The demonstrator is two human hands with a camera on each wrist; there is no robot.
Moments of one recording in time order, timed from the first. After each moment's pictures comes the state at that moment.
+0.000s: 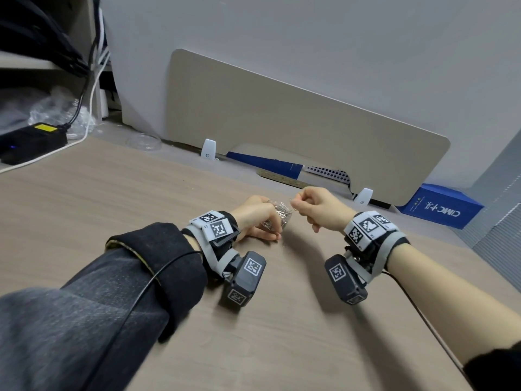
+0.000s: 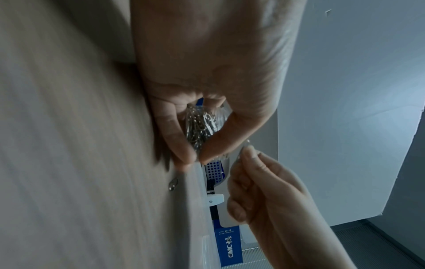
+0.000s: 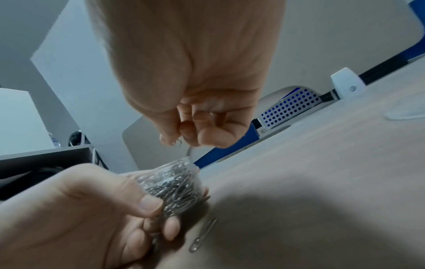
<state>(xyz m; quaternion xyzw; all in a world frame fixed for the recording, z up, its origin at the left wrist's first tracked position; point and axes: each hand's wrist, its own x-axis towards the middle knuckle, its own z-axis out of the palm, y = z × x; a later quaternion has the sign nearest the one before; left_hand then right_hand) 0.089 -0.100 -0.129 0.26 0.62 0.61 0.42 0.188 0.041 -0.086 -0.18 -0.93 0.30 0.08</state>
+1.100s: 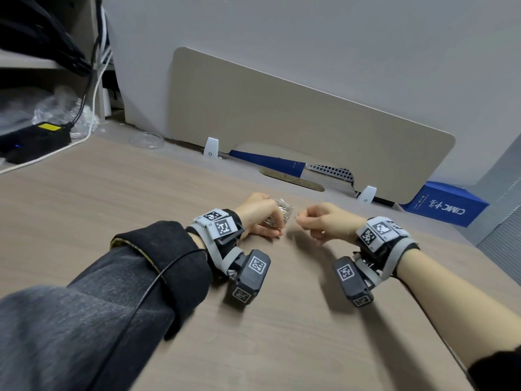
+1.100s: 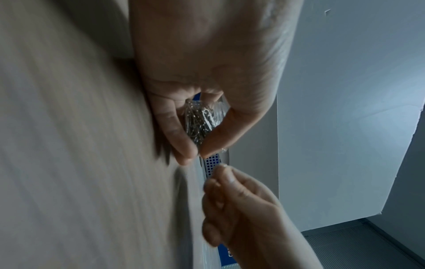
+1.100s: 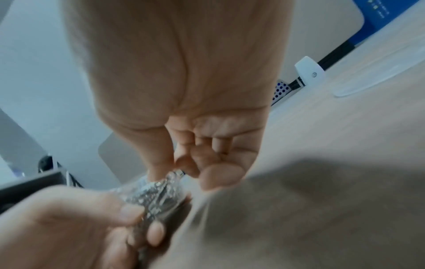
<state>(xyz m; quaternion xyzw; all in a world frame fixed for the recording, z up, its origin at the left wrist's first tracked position) 0.088 -0.099 -0.130 0.24 0.63 0.62 0.40 0.201 0.049 -0.098 -0.21 -0.88 0.42 -0.07</state>
